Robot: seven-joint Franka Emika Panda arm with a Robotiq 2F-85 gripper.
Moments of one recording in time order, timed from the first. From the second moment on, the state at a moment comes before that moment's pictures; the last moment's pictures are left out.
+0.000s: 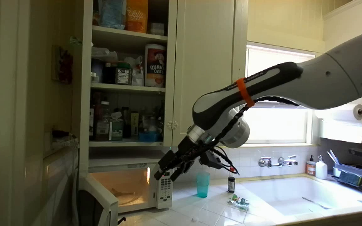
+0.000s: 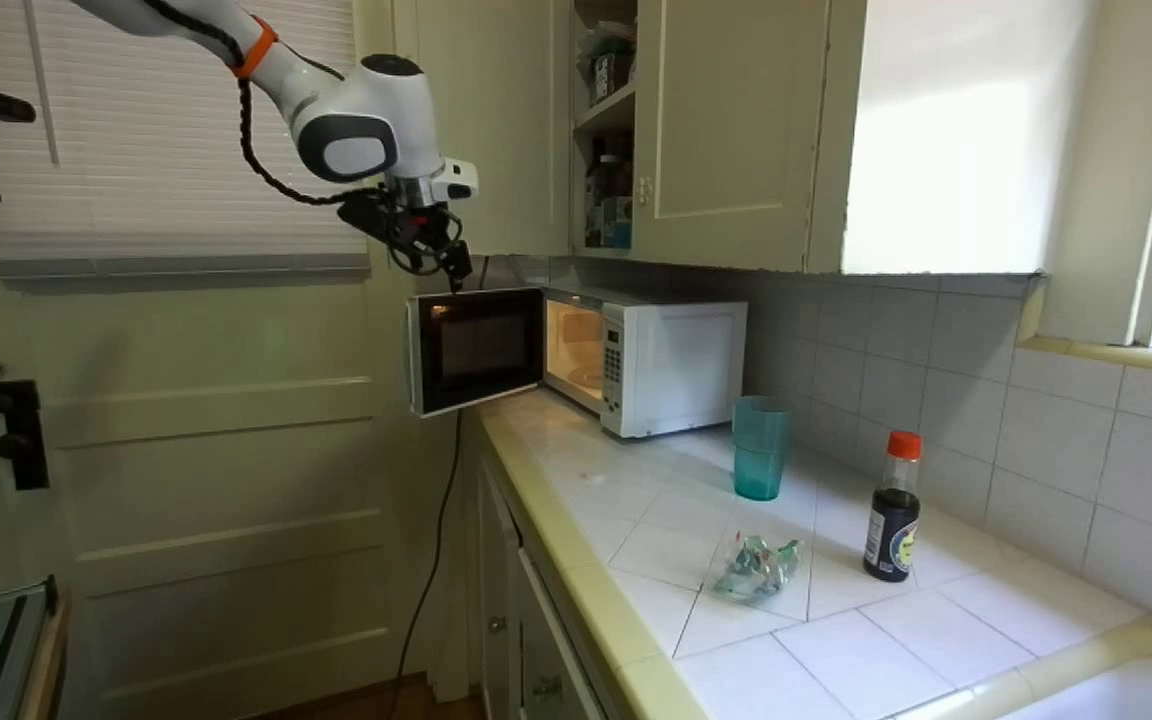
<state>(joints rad) 0.30 -0.08 0.03 -2.16 0.66 2.54 -0.47</state>
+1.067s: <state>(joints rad) 0.26 0.18 0.23 -1.93 0.65 2.65 -0.35</state>
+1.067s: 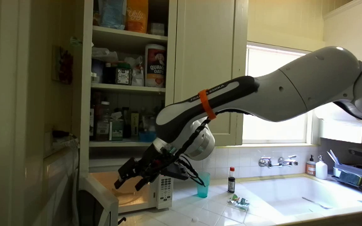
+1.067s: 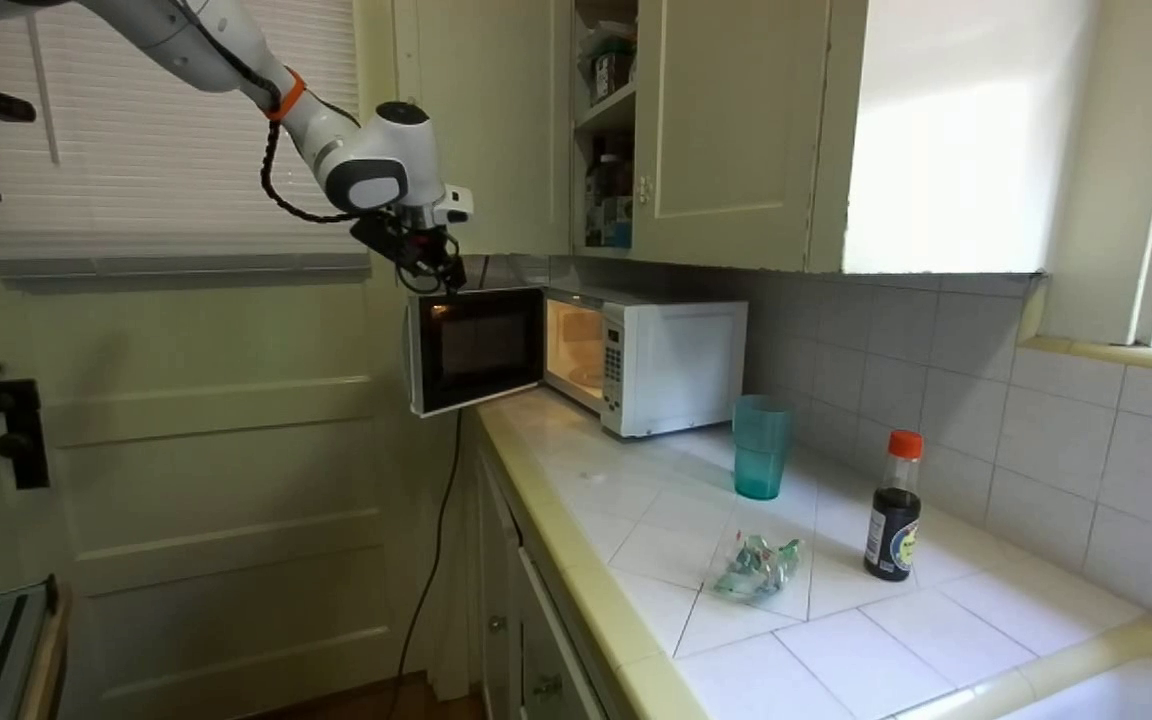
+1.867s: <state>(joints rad) 0.35 0.27 0.19 -1.84 0.16 2.58 0.30</state>
